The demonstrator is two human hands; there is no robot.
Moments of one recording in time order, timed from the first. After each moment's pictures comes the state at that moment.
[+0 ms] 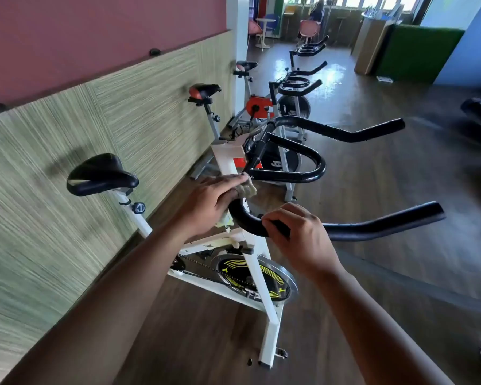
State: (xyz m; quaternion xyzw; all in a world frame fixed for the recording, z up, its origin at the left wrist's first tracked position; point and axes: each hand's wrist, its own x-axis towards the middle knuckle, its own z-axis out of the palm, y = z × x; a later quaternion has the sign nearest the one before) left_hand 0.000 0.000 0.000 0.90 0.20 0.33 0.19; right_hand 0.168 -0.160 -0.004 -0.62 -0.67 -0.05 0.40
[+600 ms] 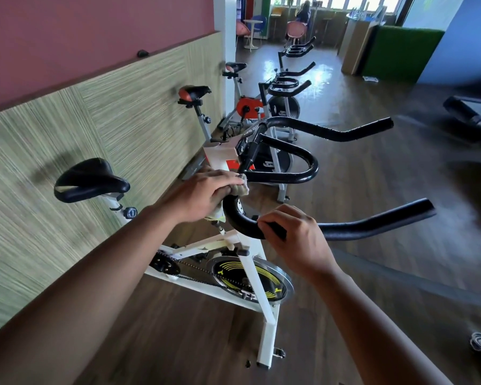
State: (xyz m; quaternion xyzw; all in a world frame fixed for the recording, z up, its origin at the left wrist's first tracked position) left_hand 0.001 0.032 0.016 0.95 0.15 0.24 0.14; right_hand 0.168 -0.161 -0.003 -0.64 -0.65 -0.05 0.40
